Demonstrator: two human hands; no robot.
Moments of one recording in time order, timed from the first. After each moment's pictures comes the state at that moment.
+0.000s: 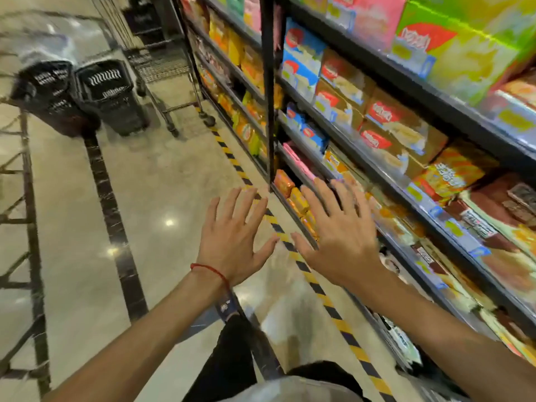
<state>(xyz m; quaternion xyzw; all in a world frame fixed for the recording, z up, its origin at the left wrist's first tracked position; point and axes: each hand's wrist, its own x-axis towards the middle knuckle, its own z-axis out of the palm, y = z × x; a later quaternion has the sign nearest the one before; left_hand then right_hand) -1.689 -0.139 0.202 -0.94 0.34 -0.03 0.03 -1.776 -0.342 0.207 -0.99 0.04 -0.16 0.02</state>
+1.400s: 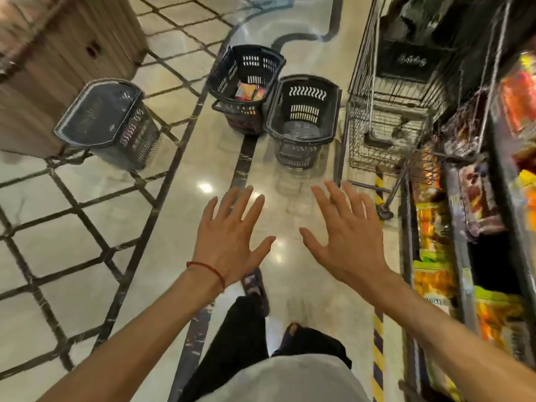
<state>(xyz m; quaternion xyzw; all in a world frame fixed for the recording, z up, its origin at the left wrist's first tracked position) -0.855 0.294 0.165 -1.00 -0.03 0.02 0.00 -0.777 0.067 0.157 -0.96 -0.27 -0.04 0.06</state>
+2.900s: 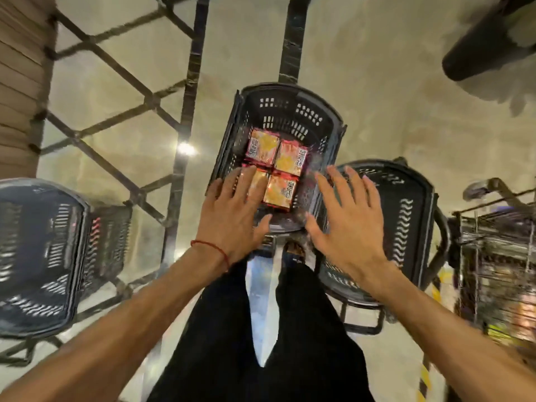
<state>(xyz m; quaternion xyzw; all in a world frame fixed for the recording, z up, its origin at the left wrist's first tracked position) 0.012 0.811 -0.020 -0.98 0.02 0.18 -0.04 0.058 0.585 -0.014 -0.97 -0.23 0.07 -0.01</state>
